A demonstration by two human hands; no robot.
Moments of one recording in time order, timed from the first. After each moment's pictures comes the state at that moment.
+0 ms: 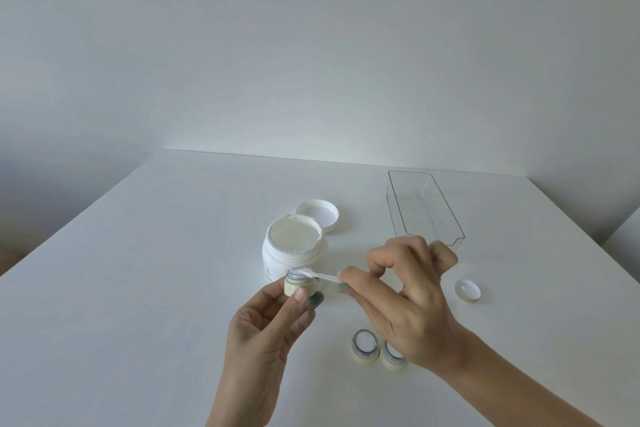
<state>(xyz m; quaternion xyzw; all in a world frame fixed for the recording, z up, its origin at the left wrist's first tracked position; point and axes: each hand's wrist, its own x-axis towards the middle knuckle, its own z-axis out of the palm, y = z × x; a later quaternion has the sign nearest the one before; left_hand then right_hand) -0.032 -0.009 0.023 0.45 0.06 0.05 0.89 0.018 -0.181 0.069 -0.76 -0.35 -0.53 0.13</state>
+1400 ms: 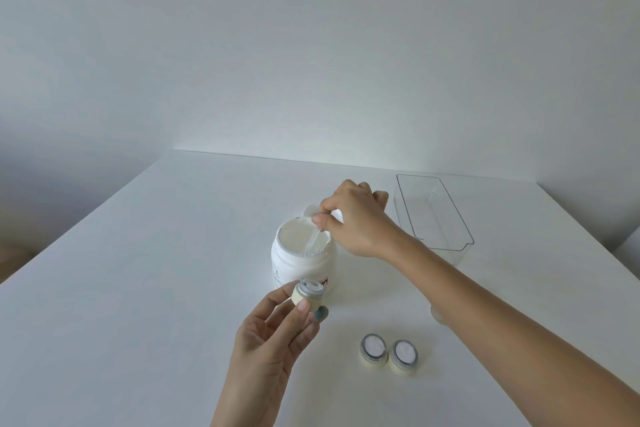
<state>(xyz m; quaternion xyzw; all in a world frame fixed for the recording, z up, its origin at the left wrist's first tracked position) -0.035 -0.002 0.016 0.44 0.07 0.03 0.89 0.107 -0.126 0.103 -0.95 -0.23 -0.06 0.20</state>
